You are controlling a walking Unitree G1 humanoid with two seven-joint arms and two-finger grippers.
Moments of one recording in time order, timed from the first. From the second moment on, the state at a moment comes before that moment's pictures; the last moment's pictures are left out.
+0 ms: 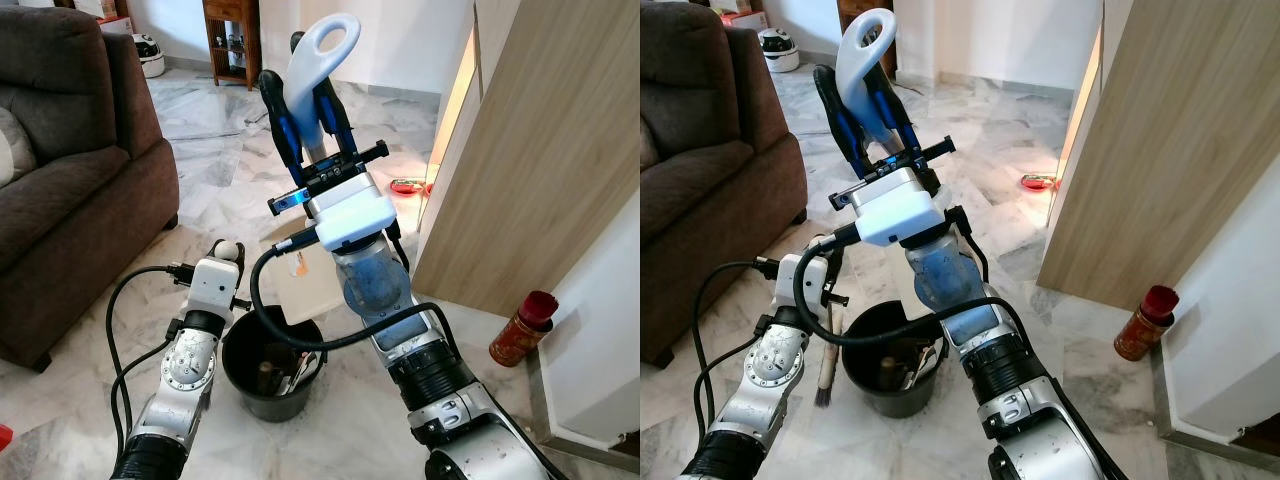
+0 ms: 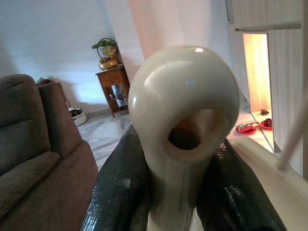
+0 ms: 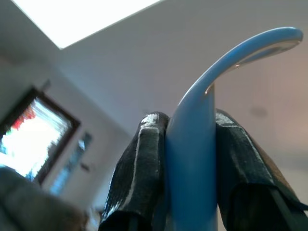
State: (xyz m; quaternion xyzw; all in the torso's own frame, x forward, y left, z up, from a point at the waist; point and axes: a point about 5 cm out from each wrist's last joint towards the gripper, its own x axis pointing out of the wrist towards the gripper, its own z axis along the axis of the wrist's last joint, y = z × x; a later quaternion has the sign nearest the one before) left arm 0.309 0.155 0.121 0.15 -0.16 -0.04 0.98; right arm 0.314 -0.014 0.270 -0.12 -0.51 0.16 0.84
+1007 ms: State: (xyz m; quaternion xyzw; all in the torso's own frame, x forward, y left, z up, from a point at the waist) left arm 0.298 0.160 0.111 0.14 -0.14 -0.05 0.98; right arm 0.365 -0.119 0.161 -0.34 -0.25 0.00 0.91
